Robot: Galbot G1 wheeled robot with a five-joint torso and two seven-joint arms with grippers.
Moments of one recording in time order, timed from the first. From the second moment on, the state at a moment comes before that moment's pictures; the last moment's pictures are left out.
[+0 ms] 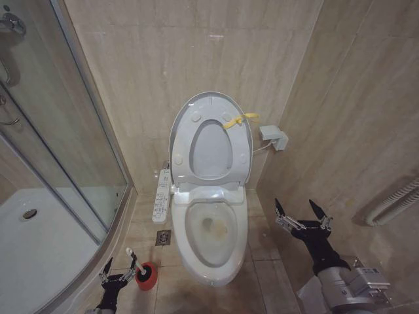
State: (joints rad) left arm 1.36 -1.32 -0.60 -1.22 -0.36 -0.52 0.19; right arm -1.76 1.38 0.69 2.50 0.31 -0.17 0.11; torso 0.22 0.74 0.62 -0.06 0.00
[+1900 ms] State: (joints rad) left arm 1.36 -1.32 -0.60 -1.21 -0.39 -0.51 0.23; right arm -1.76 1.38 0.69 2.50 0.31 -0.17 0.11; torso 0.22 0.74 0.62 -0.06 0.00
